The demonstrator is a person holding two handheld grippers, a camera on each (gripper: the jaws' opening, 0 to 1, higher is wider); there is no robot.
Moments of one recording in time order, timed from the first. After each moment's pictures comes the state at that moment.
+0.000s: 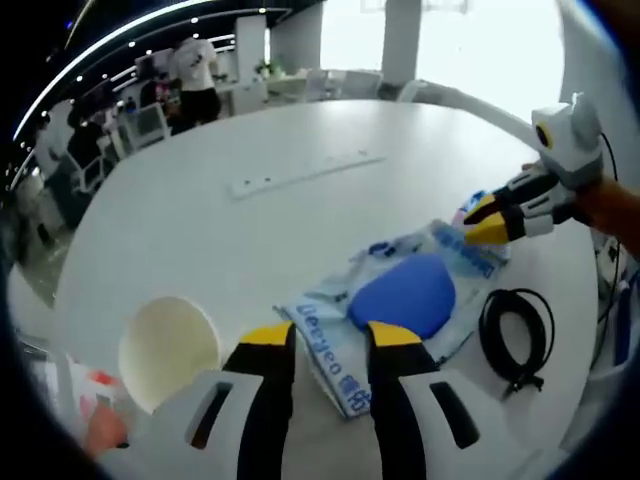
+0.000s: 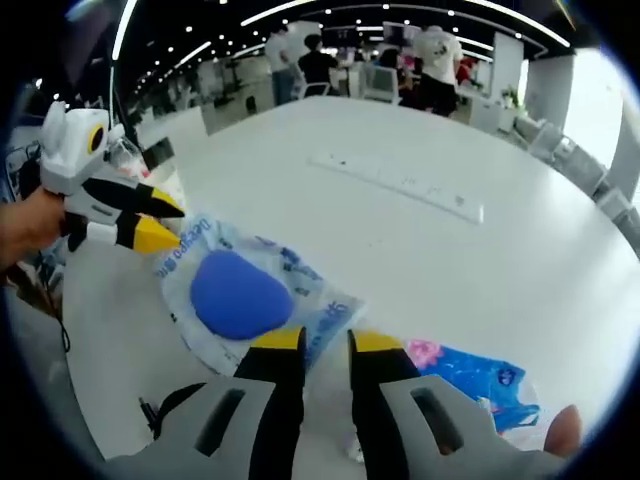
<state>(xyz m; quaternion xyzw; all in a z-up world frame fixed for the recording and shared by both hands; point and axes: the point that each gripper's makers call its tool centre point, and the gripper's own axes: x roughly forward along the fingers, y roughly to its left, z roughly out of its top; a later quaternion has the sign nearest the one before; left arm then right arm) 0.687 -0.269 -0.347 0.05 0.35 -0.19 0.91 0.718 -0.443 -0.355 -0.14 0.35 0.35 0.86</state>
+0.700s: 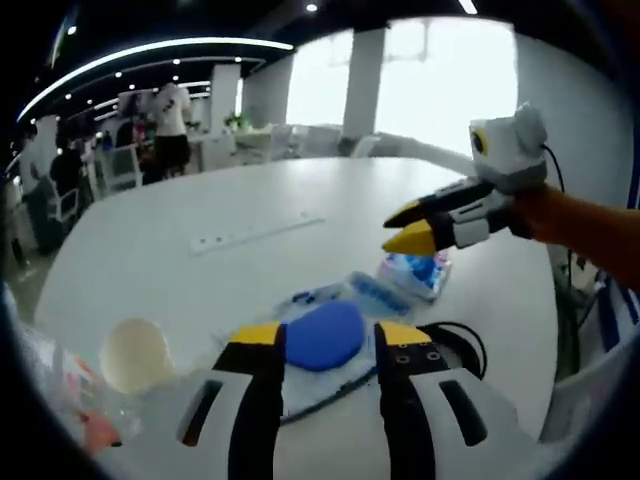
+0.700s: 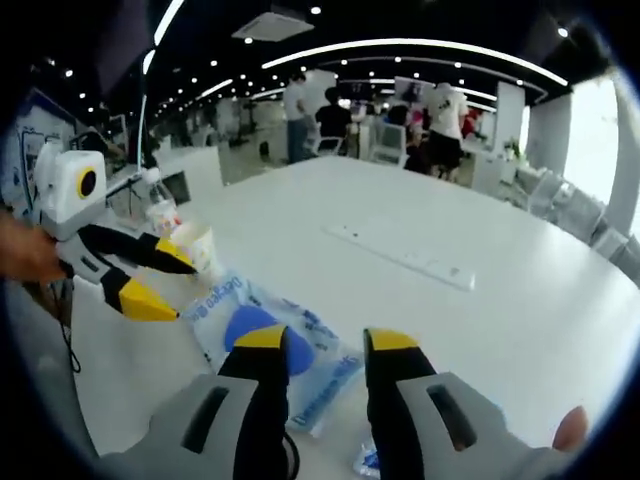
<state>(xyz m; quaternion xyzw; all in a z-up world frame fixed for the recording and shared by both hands) 0.641 -0.319 -0.298 0.01 0.24 -0.27 0.93 0.705 -0.427 -0.288 -0.13 0.23 0.38 0.89</state>
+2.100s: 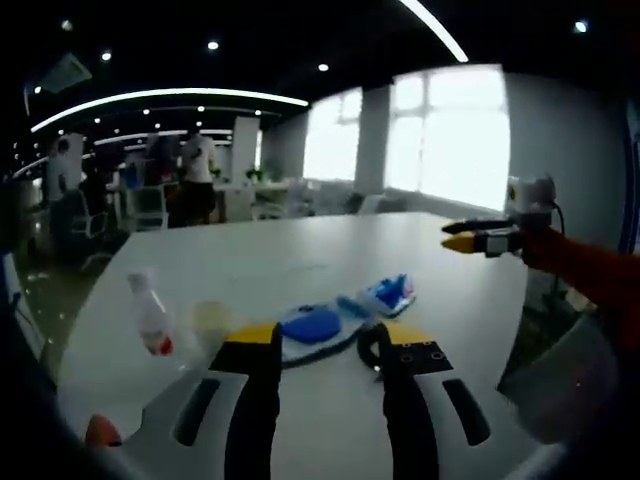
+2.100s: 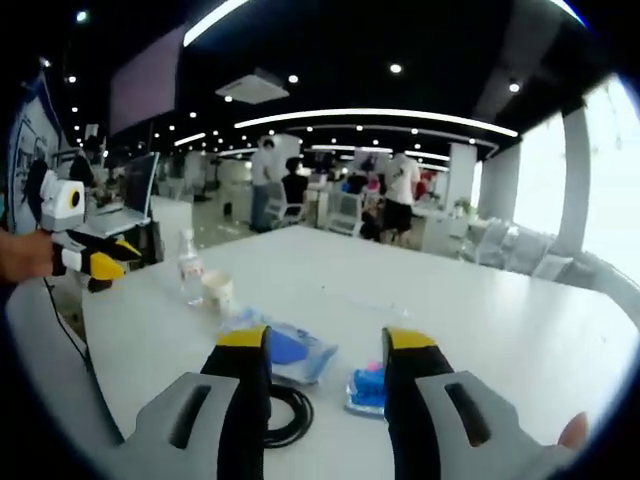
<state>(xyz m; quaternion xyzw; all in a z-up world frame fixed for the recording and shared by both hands) 0.501 -0.263 -0.208 -0.02 0.13 -0.24 0.96 0.575 -0.516 -0.194 -0.10 0.10 0.28 0.95</state>
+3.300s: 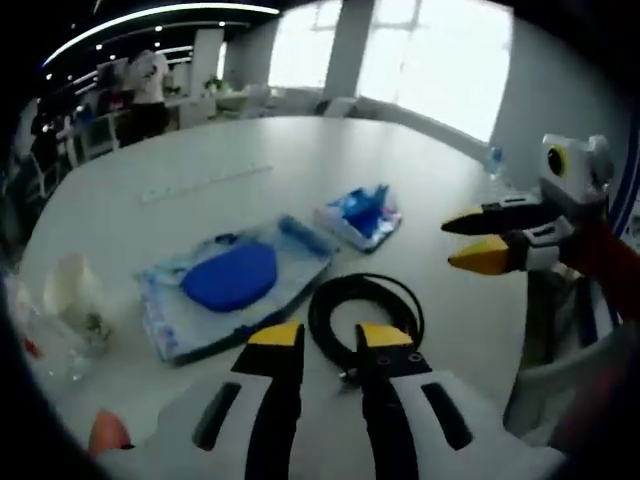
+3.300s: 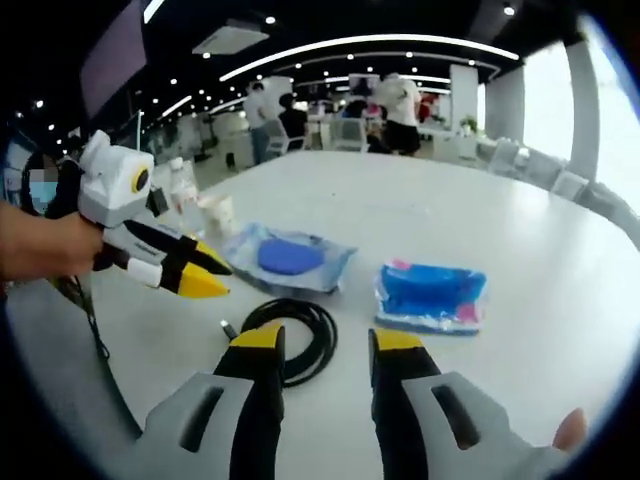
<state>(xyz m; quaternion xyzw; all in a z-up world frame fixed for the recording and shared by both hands) 0.586 -0.382 -0.341 0.02 0.33 -0.30 0.89 0.580 -0.501 -0.316 -0.07 0.27 0.30 0.91</state>
